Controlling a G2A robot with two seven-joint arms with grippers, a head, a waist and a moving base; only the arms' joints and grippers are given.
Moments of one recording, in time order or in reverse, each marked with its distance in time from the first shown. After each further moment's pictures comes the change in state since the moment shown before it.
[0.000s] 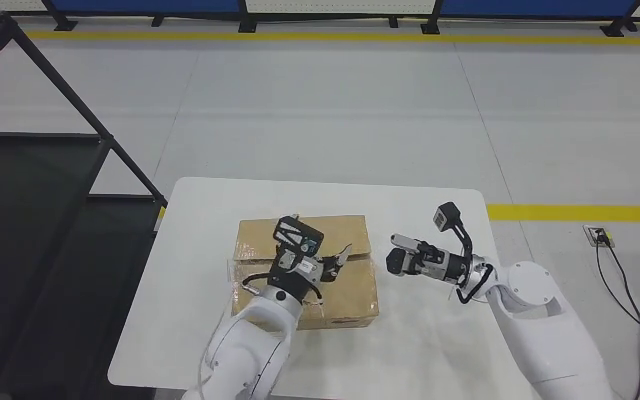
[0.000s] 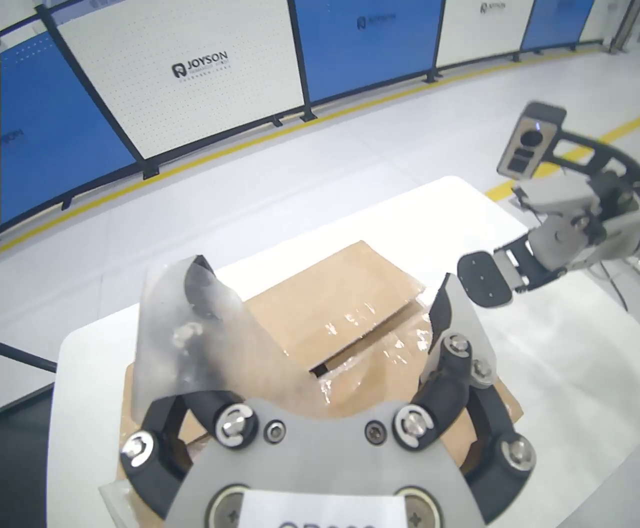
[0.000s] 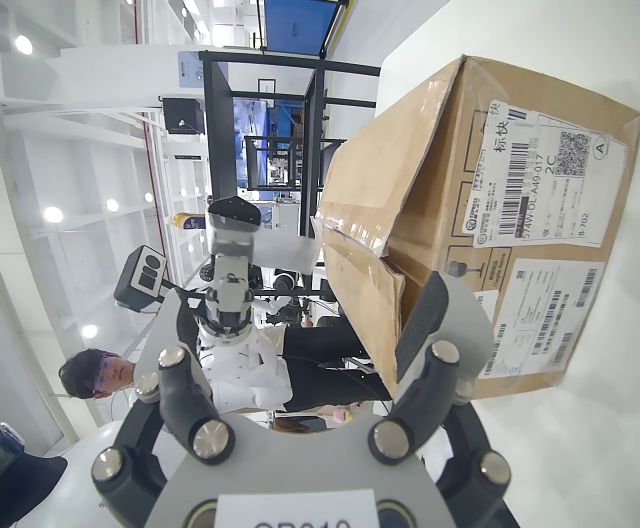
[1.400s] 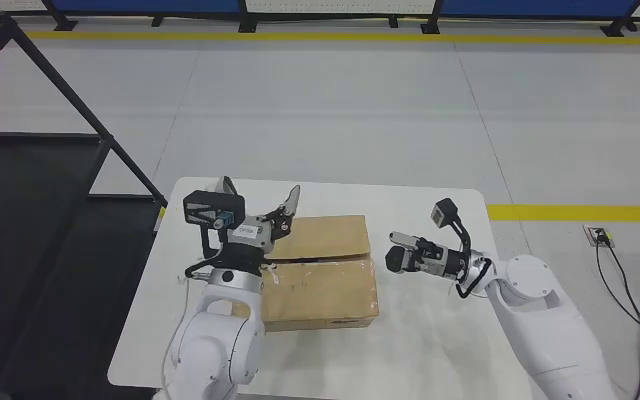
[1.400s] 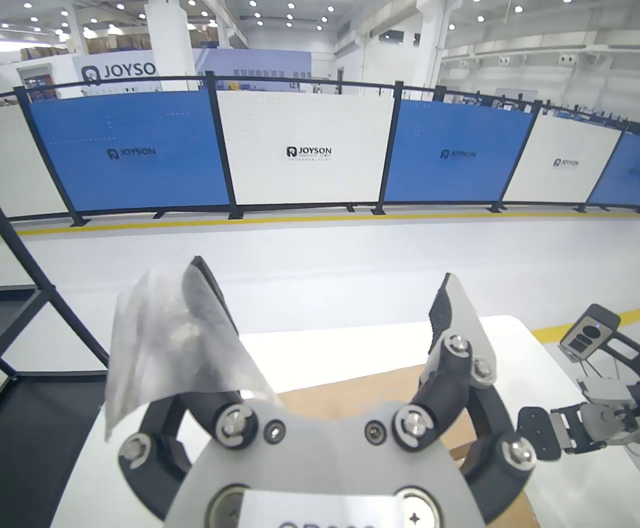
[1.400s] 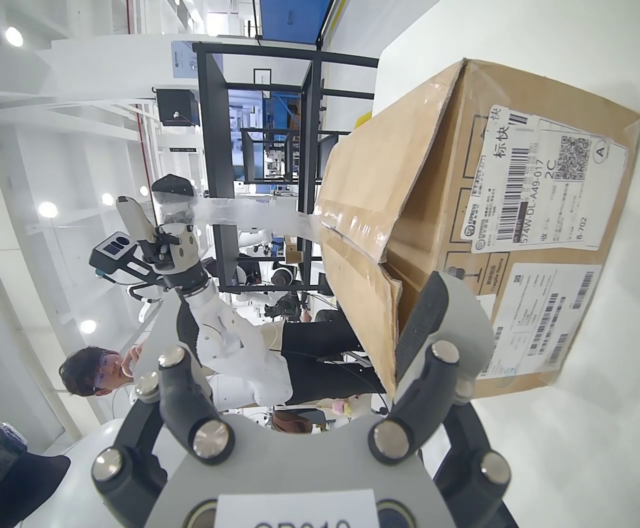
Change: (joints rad) left arm 0.021 -0.046 -0.150 -0.101 0.011 0.174 0.185; right arm 0.044 0.006 -0.030 0.042 0.011 -0.005 0.023
